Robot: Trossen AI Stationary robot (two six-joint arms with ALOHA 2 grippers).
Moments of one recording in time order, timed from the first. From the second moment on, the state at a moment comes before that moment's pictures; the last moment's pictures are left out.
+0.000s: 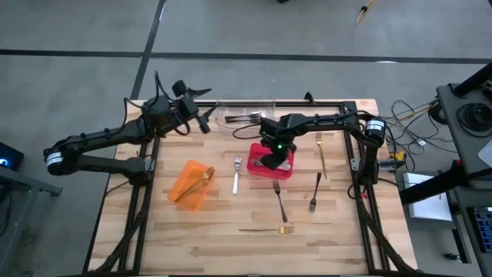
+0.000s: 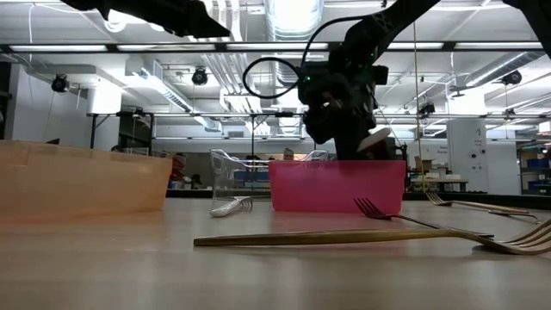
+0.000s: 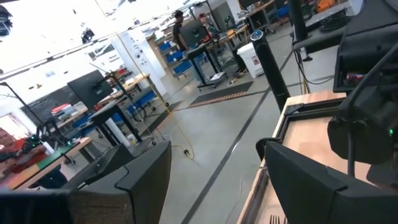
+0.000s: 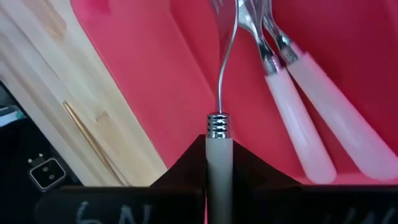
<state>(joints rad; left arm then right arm) 0.39 1.00 0.80 0.22 -0.23 0.49 -0.32 1.88 1.30 -0.81 -0.57 0.43</state>
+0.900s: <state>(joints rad) 0.39 0.99 0.80 0.21 -0.23 0.46 -0.32 1.88 1.30 -0.76 -0.55 0.48</state>
